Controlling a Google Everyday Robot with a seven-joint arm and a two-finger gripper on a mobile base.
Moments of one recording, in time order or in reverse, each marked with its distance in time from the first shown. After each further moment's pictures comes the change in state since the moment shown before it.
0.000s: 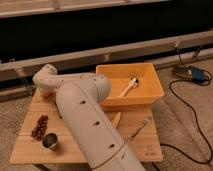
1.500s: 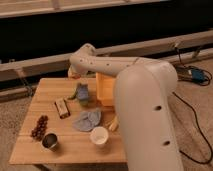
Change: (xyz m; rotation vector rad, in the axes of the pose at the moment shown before) arm 0.022 -0.197 -0.210 0.086 -0.135 0.281
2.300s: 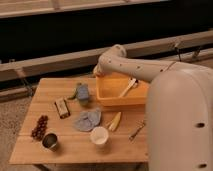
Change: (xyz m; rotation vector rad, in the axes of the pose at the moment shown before) arm 0.019 -0.141 -0.049 0.105 -0.060 0.257
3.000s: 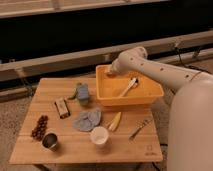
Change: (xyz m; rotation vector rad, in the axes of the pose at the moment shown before) arm -0.001 -0.056 -0.025 -0.140 0.037 0.083
